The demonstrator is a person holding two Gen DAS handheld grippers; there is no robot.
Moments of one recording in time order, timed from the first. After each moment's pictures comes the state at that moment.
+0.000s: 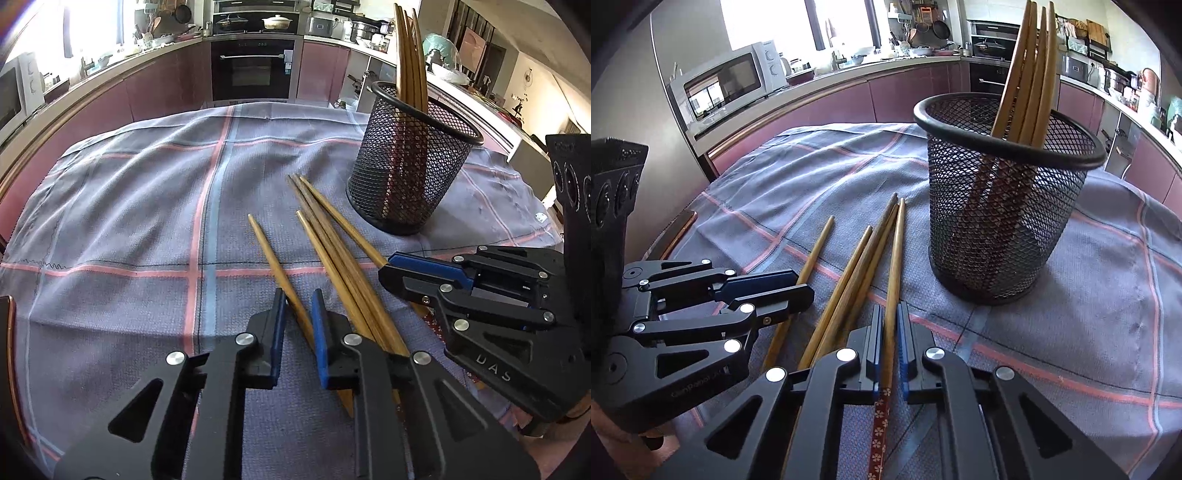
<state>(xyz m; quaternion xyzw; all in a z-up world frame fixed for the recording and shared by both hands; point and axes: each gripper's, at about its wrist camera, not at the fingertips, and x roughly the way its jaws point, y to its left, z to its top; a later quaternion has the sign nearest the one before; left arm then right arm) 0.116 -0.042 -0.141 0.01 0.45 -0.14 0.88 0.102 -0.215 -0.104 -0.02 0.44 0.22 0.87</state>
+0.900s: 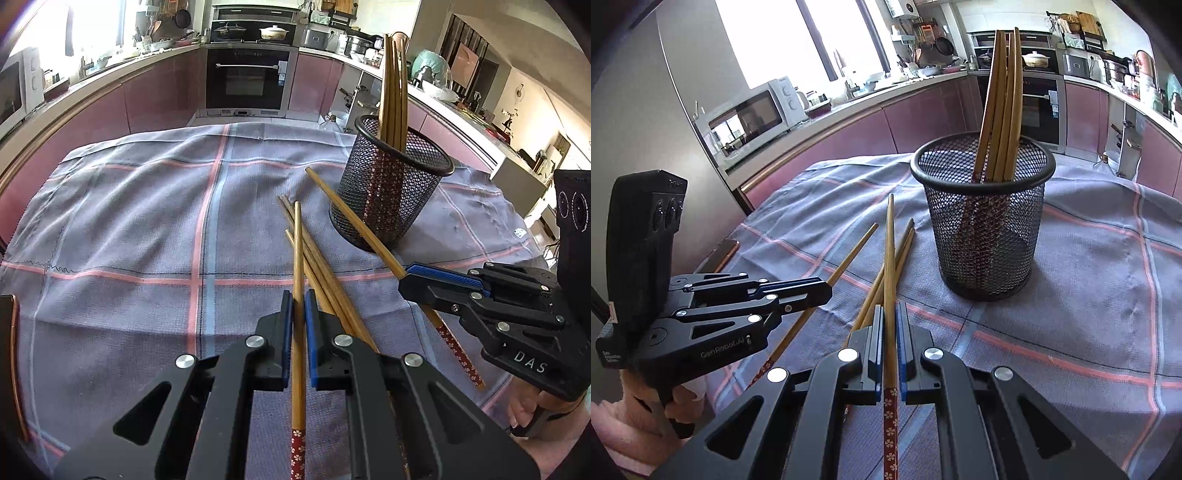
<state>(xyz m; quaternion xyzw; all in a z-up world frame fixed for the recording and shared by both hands) 0.102 -0.035 -0.115 -0.01 0.43 -0.16 0.89 0.078 -0.246 -0.075 0.05 0.40 0.27 0.88</state>
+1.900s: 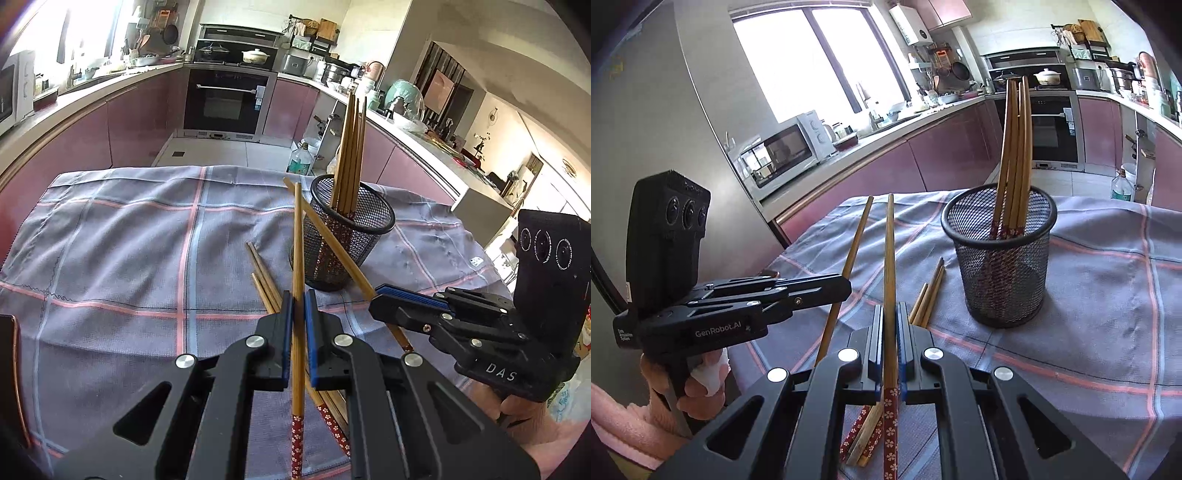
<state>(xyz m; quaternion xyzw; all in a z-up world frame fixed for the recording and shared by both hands) 0.088 -0.027 -0.065 -0.06 0.39 -0.21 0.90 0.064 -0.255 -0.045 0.09 0.34 0.31 0.88</state>
